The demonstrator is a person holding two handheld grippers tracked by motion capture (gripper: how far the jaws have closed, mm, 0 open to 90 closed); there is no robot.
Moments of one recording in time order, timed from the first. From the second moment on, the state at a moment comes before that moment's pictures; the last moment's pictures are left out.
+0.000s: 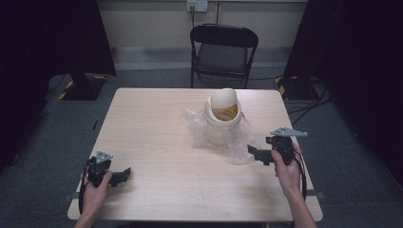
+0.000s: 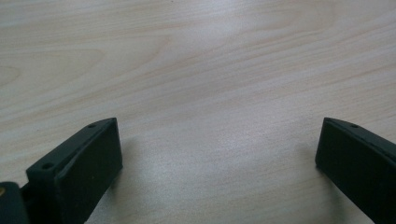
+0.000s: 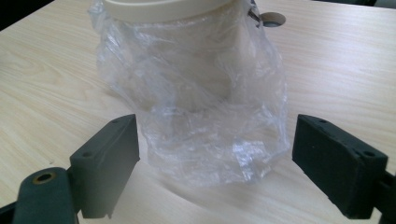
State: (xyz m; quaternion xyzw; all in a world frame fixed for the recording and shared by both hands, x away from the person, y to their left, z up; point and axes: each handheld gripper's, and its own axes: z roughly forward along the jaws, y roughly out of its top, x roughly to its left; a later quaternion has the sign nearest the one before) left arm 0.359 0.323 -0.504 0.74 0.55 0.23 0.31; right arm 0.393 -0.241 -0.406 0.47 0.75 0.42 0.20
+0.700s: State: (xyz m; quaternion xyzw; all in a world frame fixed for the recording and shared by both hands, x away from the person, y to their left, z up) left arm 0.359 0.323 -0.504 0.74 0.55 0.23 0.31; right arm 0.365 -0.267 -0.456 0.52 0.74 0.38 0.20
